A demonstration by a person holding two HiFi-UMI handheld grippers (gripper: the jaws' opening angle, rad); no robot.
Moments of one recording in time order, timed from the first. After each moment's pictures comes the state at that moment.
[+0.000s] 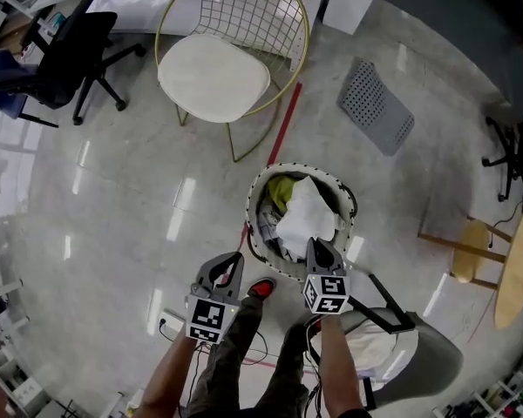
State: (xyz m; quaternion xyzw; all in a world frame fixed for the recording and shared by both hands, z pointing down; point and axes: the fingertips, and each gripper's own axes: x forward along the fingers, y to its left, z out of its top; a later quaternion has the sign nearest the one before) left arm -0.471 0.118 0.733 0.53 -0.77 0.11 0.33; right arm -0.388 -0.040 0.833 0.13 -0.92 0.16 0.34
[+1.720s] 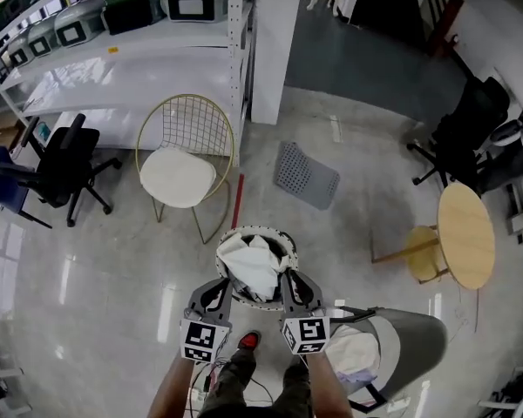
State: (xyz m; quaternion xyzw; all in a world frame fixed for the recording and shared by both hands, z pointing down) left arm -0.404 0.093 0.506 0.61 -0.77 0.09 0.17; right arm -0.312 -0.021 0.520 0.21 -0.97 0.06 0.12
